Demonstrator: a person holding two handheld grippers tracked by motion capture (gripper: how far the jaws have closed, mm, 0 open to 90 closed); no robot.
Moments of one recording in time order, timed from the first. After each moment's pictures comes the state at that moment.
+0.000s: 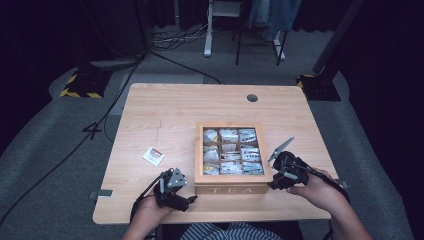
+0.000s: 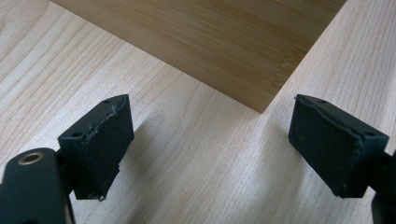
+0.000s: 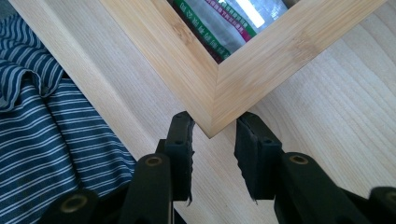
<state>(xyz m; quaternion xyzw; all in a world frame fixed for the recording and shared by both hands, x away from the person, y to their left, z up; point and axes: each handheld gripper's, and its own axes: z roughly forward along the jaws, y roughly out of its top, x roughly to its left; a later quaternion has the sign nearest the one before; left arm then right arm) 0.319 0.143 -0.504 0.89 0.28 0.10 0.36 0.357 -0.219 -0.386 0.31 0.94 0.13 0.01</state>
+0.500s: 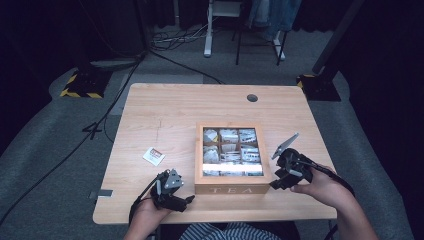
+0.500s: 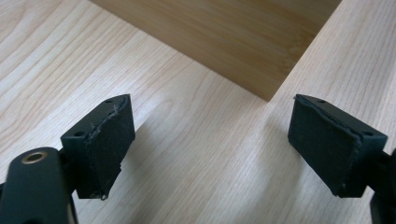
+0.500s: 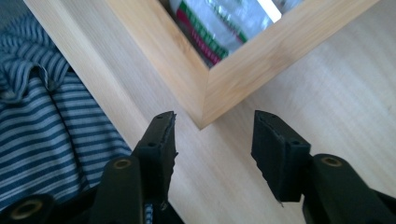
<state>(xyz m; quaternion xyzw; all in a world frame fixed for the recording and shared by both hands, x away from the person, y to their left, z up) 0.312 0.152 -0.504 0.88 0.30 0.11 0.35 0.362 -0.229 -0.373 0.29 0.94 0.16 0.00</state>
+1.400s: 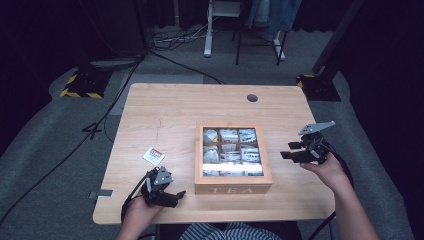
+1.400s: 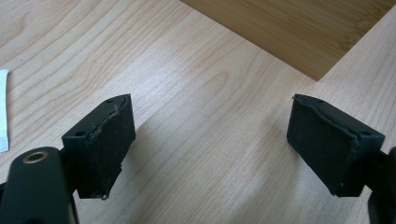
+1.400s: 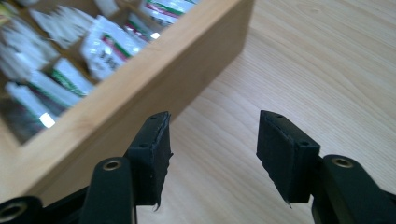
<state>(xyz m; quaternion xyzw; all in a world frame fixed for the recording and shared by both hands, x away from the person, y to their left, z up) 0.318 0.177 -0.504 0.87 0.34 0.12 0.35 0.417 -0.305 -0.396 0.37 0.87 0.32 0.11</state>
